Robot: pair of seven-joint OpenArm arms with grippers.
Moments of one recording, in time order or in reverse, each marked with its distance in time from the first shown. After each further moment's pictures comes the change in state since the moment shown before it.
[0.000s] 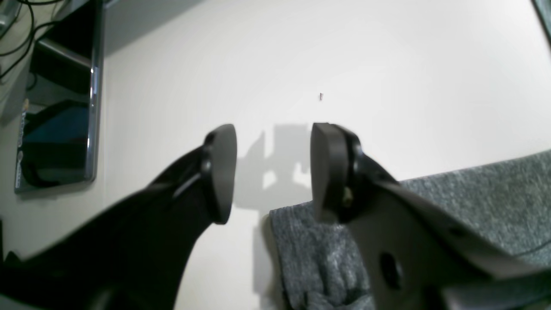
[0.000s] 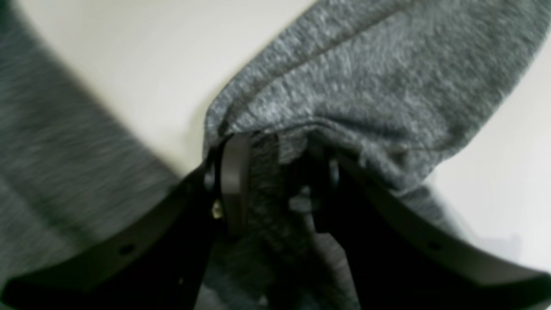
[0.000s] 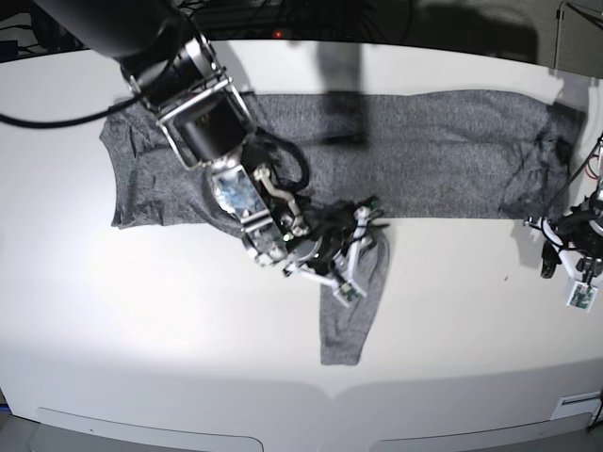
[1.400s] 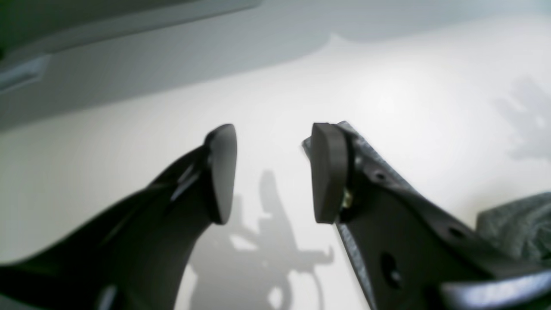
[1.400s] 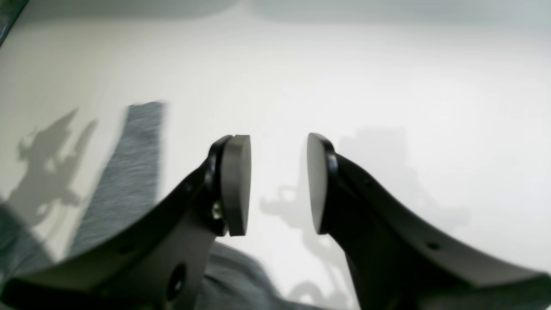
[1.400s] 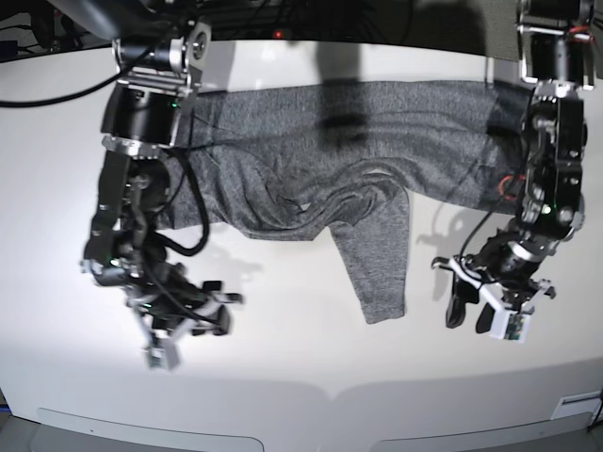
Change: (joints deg) left arm -8.1 22.2 -0.1 -8.6 1.5 -5.3 -13.8; right arm -2.5 4.4 44.6 29.9 1.4 1.2 -12.7
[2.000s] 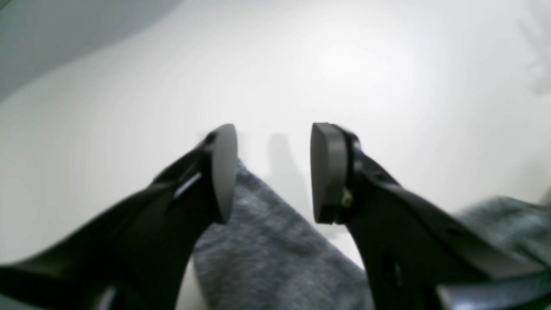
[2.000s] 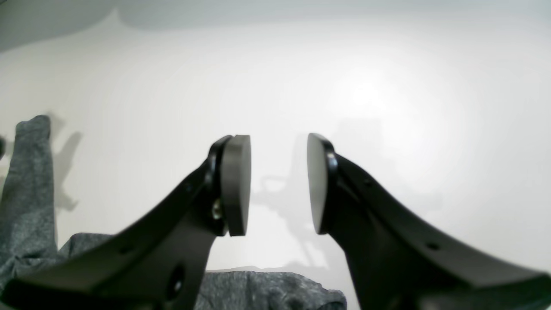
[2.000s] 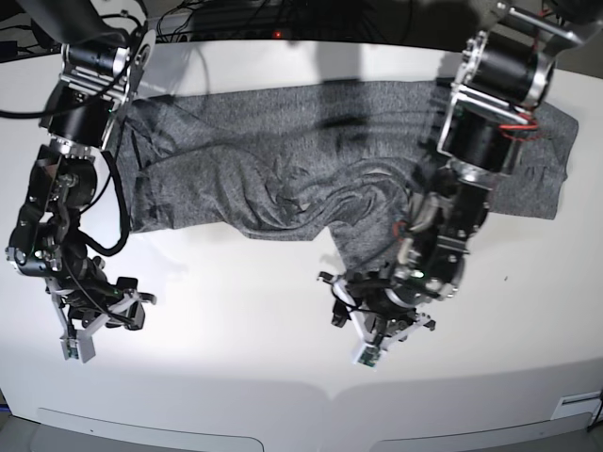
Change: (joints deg) left arm -17.0 14.2 17.2 -27.0 11.1 5.2 0.8; right arm 0.0 11.6 5.4 0.1 3.0 0.0 -3.1
